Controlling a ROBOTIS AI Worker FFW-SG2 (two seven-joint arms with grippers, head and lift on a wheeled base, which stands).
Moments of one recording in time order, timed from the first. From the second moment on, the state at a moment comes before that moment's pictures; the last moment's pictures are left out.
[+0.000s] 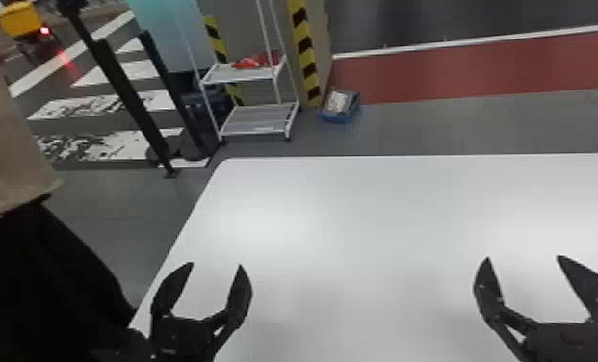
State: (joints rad) left arm 0.69 0.00 0.29 -1.98 0.20 -0.24 -0.23; right arm 0.48 -0.04 0.23 -1.87 0.05 -0.14 -0.07
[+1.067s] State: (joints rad) left arm 0.69 0.00 0.29 -1.99 0.20 -0.25 -0.23; right arm 0.48 -0.03 0.23 -1.88 0.05 -0.14 -0.07
